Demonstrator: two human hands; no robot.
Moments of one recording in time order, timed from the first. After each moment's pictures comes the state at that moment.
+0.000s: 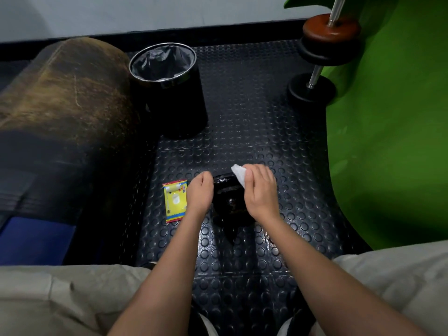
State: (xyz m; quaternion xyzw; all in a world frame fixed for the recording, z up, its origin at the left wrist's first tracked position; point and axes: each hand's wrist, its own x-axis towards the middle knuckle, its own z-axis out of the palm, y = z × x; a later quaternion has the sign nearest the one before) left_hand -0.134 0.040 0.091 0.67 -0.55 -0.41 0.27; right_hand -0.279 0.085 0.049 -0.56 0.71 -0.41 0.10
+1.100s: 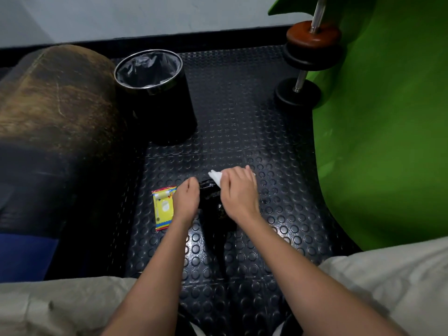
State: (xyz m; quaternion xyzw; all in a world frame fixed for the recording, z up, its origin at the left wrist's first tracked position) left_hand -0.131 0.034 0.083 0.67 -0.55 -0.41 0.28; right_hand -0.258 0.074 0.072 -0.57 0.73 -0.36 0.10
